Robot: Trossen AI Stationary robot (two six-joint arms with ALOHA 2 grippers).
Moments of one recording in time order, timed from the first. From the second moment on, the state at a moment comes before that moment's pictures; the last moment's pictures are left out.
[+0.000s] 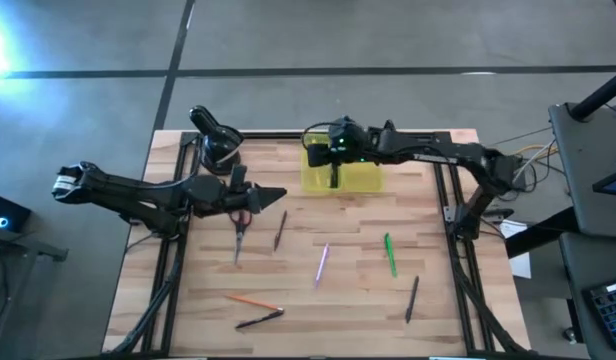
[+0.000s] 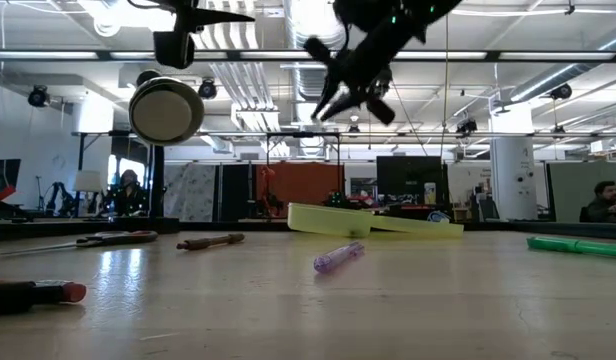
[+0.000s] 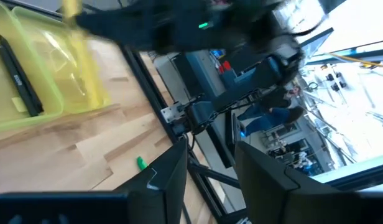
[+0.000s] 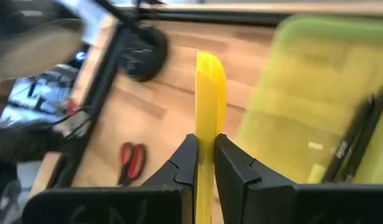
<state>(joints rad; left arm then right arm) -0.11 1.00 0.75 0.16 -0.37 -1.07 -0.32 1.71 1.41 -0.41 0.08 0.96</state>
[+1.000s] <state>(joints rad) -0.11 0.93 0.75 0.16 -0.41 -1.02 -0.43 2.05 1.52 -0.24 0.06 1.12</state>
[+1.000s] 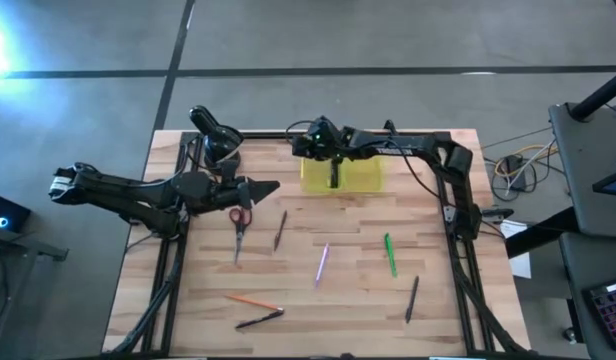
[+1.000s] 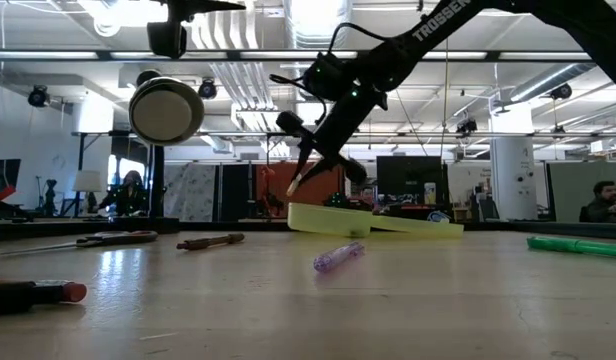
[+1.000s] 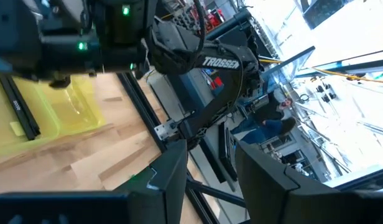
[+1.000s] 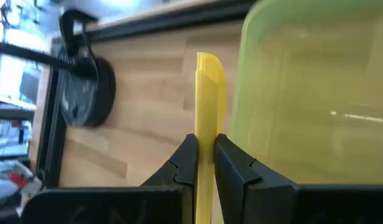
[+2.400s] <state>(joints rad) -0.11 0.93 0.75 0.13 -0.41 -1.02 -0.41 2.12 1.52 -0.27 -0.02 1.18</state>
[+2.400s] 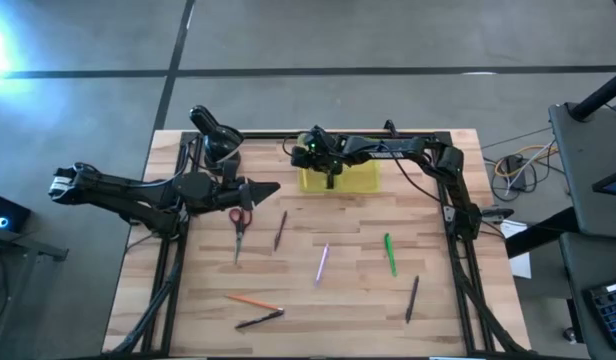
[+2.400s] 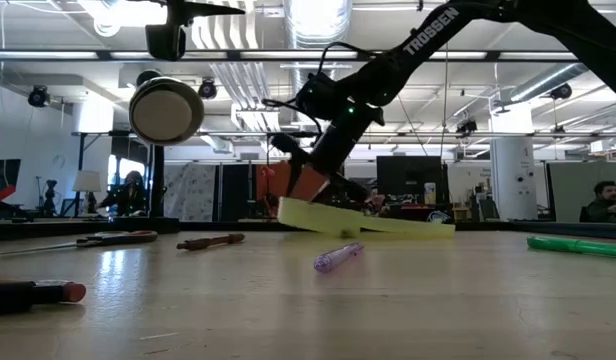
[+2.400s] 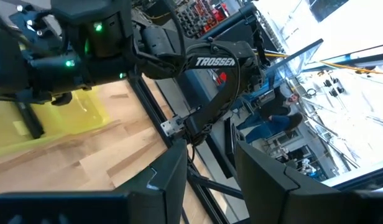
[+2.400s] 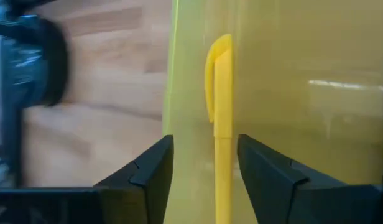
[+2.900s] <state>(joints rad) -0.11 0.93 0.75 0.12 -0.41 -1.02 -0.40 2.12 1.69 -0.25 -0.24 0.98</state>
